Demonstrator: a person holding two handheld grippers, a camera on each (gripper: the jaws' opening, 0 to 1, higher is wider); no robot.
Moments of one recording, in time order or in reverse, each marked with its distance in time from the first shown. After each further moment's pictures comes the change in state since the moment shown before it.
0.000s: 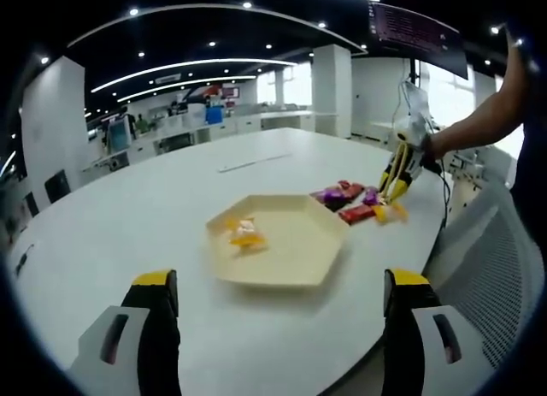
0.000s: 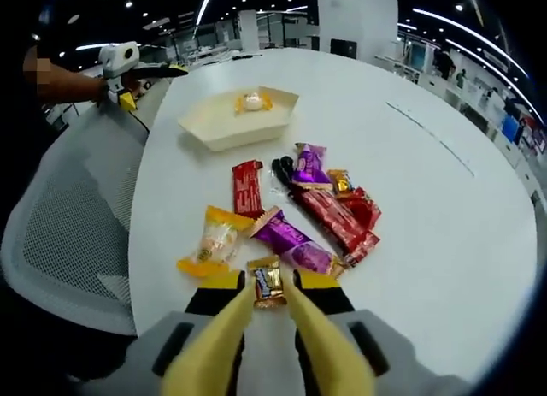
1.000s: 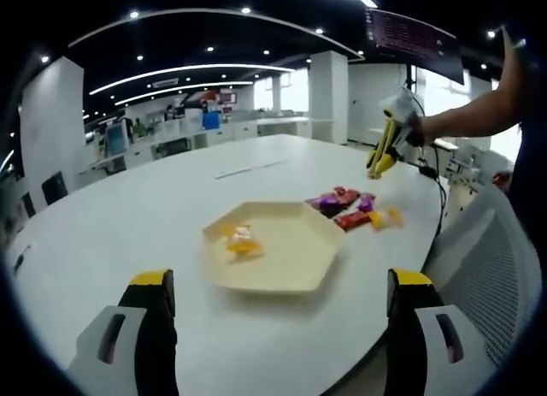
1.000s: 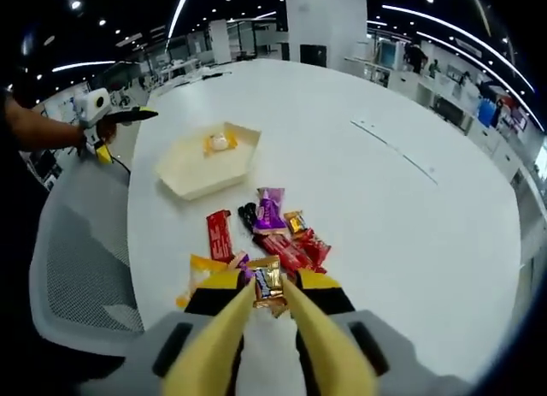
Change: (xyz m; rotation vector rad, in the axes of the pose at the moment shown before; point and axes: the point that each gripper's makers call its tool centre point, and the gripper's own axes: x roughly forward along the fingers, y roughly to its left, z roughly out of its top) left arm 0.000 -0.004 0.004 0.002 -0.027 -0.021; right arm -0.046 -0.039 0.057 0.099 -0.031 -0.110
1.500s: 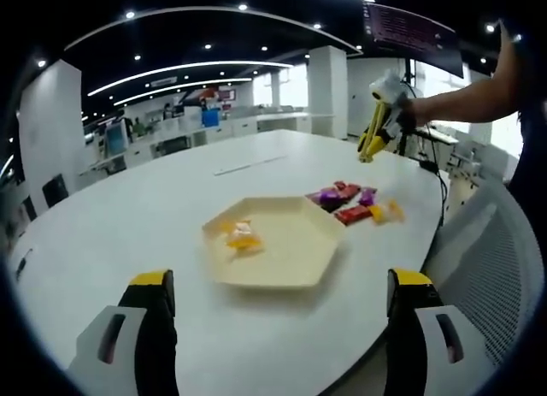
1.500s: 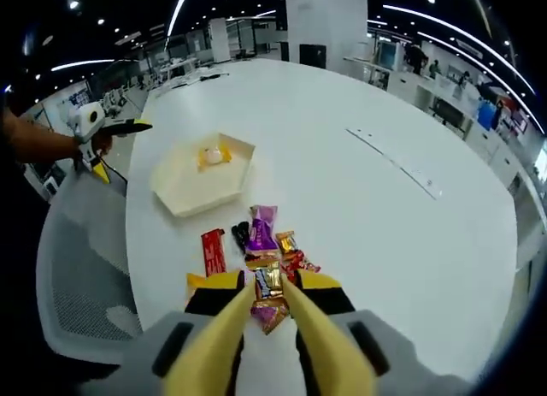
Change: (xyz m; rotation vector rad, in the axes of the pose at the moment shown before) left arm 0.000 0.001 -0.005 0.014 0.022 0.009; right arm 0.004 -0.007 0.040 -0.013 -0.002 -0.003
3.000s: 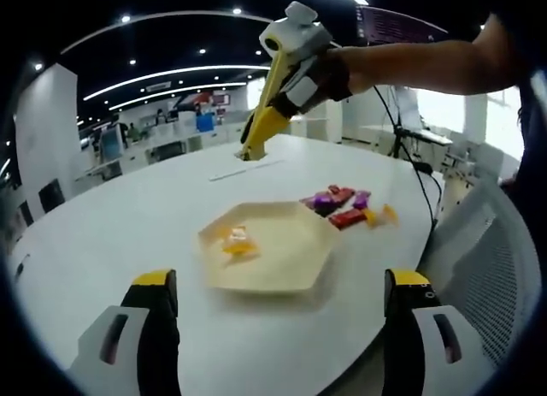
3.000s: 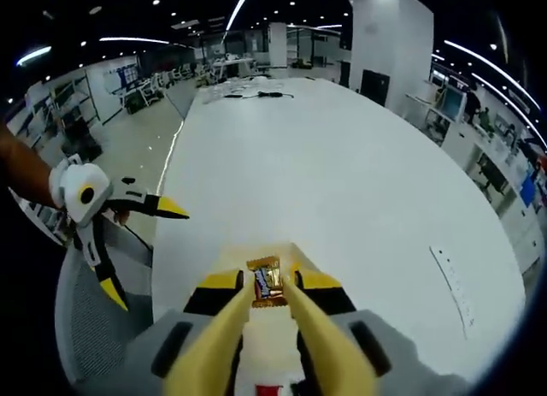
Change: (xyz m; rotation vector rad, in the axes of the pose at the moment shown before) left arm -0.001 -0.008 0.007 0.014 -0.029 -0.027; right arm 0.114 0.119 0.192 -0.214 -0.038 0.174
